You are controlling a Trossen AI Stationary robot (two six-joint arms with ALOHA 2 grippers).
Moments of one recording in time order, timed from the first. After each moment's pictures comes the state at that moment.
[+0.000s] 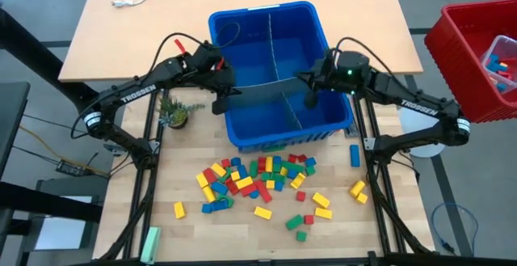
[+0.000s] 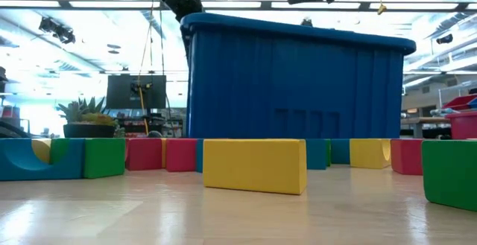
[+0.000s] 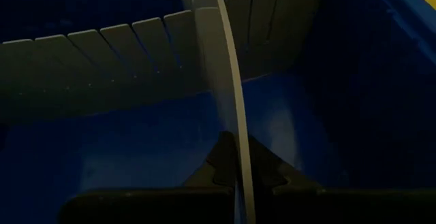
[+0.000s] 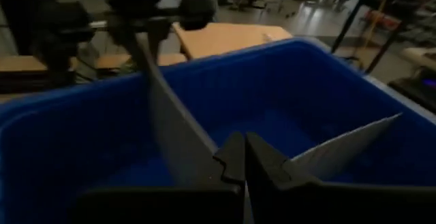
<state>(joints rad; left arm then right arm) 0.53 1.48 1.47 -0.75 0.27 0.50 -0.41 1.15 1.20 -0.32 0.09 -0.21</state>
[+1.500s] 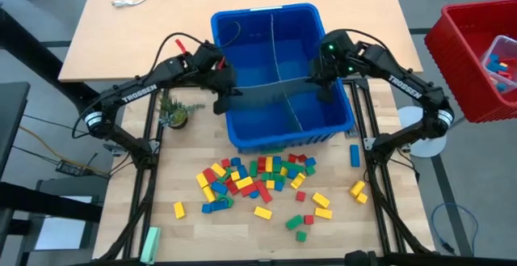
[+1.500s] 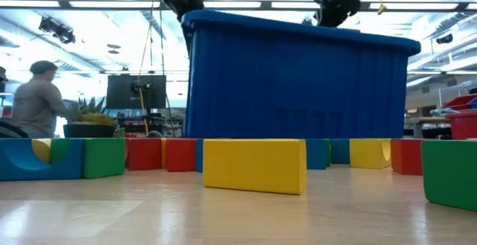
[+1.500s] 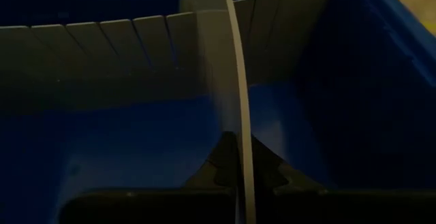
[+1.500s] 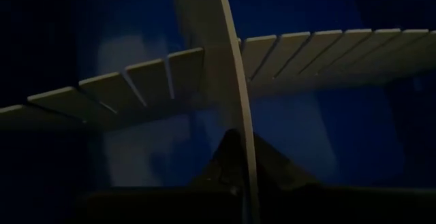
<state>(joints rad) 0.54 1.48 1.47 -0.74 0.34 0.42 -0.68 1.38 1.50 -1.00 -0.17 -0.67</state>
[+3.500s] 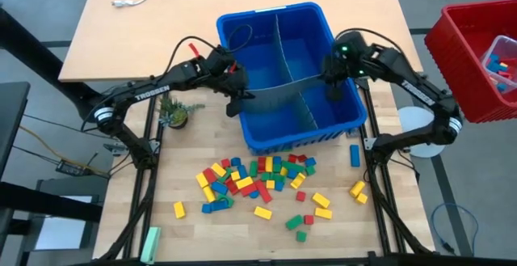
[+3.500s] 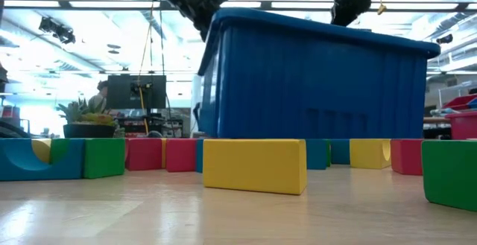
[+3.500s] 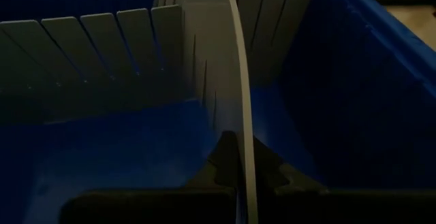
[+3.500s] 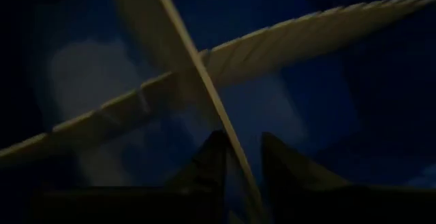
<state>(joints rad) 0.49 1.60 1.47 -0.59 0.35 0.32 -0.69 1.26 1.46 -1.02 0.00 -0.59</state>
